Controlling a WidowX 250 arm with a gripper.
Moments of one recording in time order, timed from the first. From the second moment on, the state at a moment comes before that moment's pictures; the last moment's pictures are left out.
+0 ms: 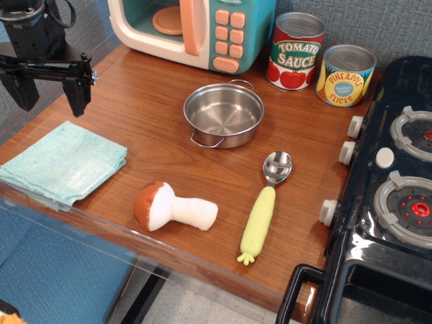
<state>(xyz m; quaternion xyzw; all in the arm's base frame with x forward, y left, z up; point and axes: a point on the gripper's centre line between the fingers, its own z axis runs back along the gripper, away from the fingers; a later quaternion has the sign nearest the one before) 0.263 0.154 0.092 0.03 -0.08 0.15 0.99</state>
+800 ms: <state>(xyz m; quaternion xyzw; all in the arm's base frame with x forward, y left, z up) 0.261 0.057 0.094 0.05 -0.08 0.07 0.99</state>
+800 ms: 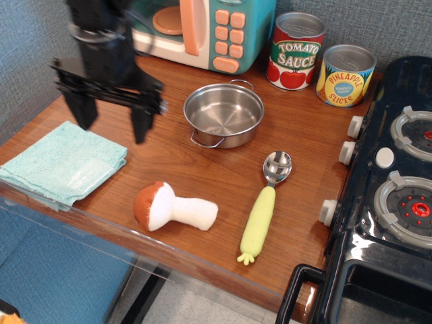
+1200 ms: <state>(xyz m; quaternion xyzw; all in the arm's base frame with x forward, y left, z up) 0.239 -0.039 0.075 0.04 -0.07 0.01 1.00</state>
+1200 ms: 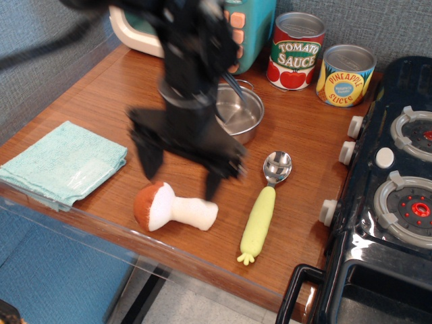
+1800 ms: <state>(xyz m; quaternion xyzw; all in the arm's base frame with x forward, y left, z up) 0.225 -0.101 0.018 0.02 -0.01 0.02 1.00</state>
